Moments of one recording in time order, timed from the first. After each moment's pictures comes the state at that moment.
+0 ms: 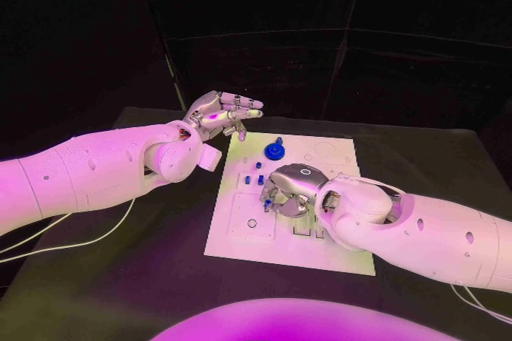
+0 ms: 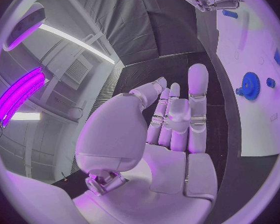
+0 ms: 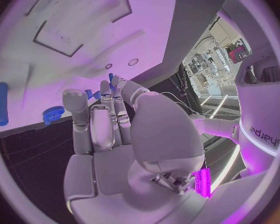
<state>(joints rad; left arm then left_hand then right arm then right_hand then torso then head) 1.23 -0.79 -0.11 1.39 -0.09 -0.15 0.44 1.29 -0.08 0.50 -0.11 0.07 1.02 0.19 0.09 0.07 1.11 0.11 0.17 0.07 1.38 0.01 1.23 0.84 0.17 1.29 0.11 0.73 0.69 1.06 -0.62 -0.06 1.63 -1.69 -0.23 -0.18 1.36 -0.06 0.45 -0.11 0.16 1.14 0.14 0.07 0.08 1.23 0.07 0.15 0.08 1.47 -0.01 1.36 1.11 0.16 1.22 0.09 1.17 0.87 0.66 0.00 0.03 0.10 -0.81</state>
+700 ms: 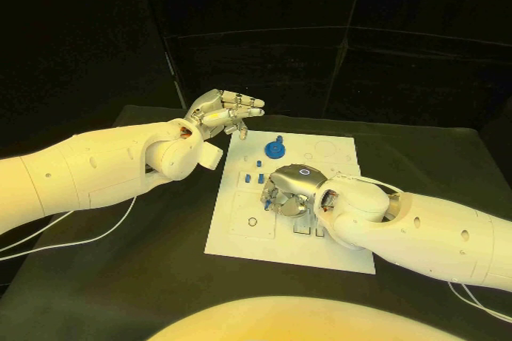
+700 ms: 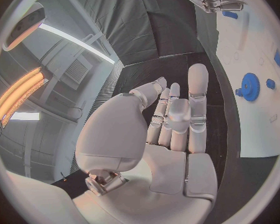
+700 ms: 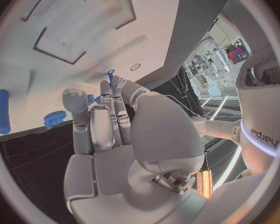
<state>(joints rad) 1.23 -0.79 -0.11 1.38 -0.09 -0.14 0.44 1.29 -0.08 0.50 -0.11 0.07 1.02 0.19 0.09 0.07 1.11 0.11 0.17 0.07 1.38 0.01 1.23 0.84 0.17 1.29 0.11 0.73 0.69 1.05 -0.61 -0.06 1.61 -1.69 -0.21 -0.18 1.36 -0.06 0.45 -0.11 0.15 1.15 0.14 0.07 0.08 1.23 0.07 0.15 0.08 1.47 -0.01 1.36 1.11 0.16 1.22 0.09 1.17 0.87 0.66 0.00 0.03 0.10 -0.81</state>
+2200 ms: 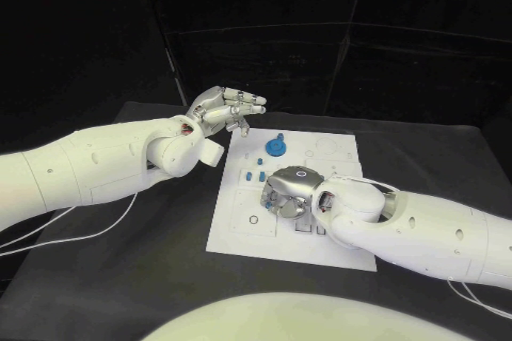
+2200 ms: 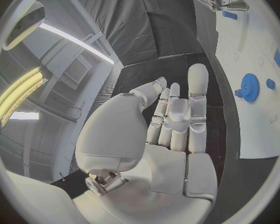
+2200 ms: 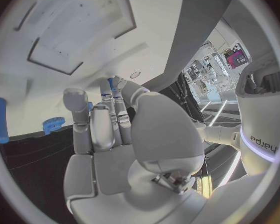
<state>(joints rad) 1.24 -0.79 -0.11 1.38 -0.09 -0.13 0.43 1.29 -0.08 0.50 -0.11 0.07 1.02 0.19 0.09 0.07 1.11 0.11 0.17 0.07 1.38 0.01 1.23 0.84 0.17 1.29 0.11 0.73 0.68 1.06 -0.59 -0.09 1.60 -1.72 -0.18 -0.19 1.35 -0.06 0.45 -0.10 0.15 1.14 0.14 0.07 0.08 1.23 0.07 0.15 0.08 1.47 -0.01 1.36 1.11 0.16 1.22 0.09 1.17 0.86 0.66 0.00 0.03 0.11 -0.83</state>
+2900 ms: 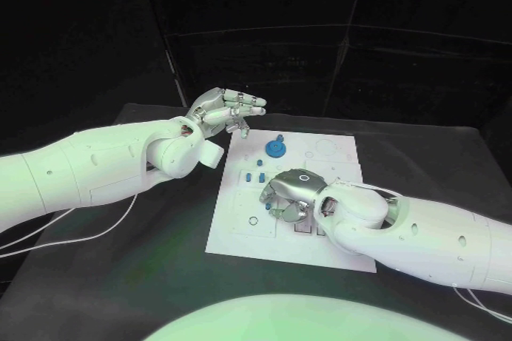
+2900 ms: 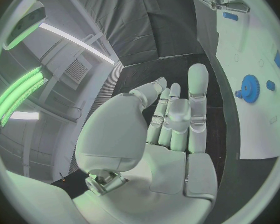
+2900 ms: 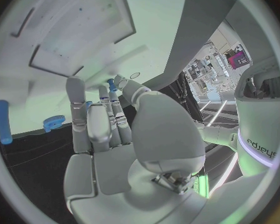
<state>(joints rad) 1.24 -0.79 -0.11 1.38 -0.09 -0.13 0.43 1.29 -0.08 0.50 -0.11 0.07 1.02 0.19 0.09 0.07 1.10 0.11 0.17 0.07 1.38 0.01 1.23 0.84 0.17 1.29 0.11 0.73 0.68 1.05 -0.62 -0.11 1.61 -1.73 -0.25 -0.18 1.32 -0.12 0.44 -0.07 0.13 0.98 0.20 0.06 0.07 1.04 0.14 0.08 0.06 1.46 0.03 1.31 1.00 0.16 1.11 0.14 1.05 0.69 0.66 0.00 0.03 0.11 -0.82</state>
